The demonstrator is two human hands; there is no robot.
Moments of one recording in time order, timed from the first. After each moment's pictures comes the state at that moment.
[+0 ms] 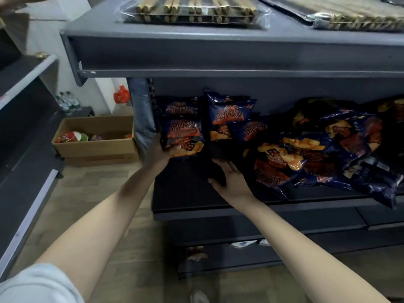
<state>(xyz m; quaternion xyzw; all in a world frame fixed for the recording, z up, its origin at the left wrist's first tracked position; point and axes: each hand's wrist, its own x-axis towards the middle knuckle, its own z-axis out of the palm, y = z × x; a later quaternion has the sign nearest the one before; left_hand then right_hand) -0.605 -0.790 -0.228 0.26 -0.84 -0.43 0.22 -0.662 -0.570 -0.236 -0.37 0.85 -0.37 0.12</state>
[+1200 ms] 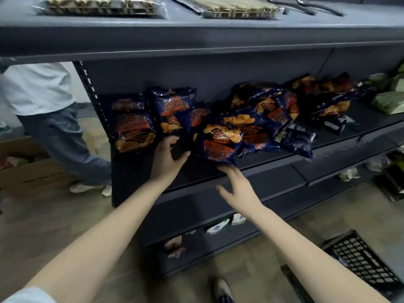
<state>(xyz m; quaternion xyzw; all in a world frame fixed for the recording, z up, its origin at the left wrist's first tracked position) -0.609 -0.651 -0.225 0.12 -0.86 -0.45 0.23 -0.615 -0.432 -0.235 -0.28 0.90 -0.34 0.01</state>
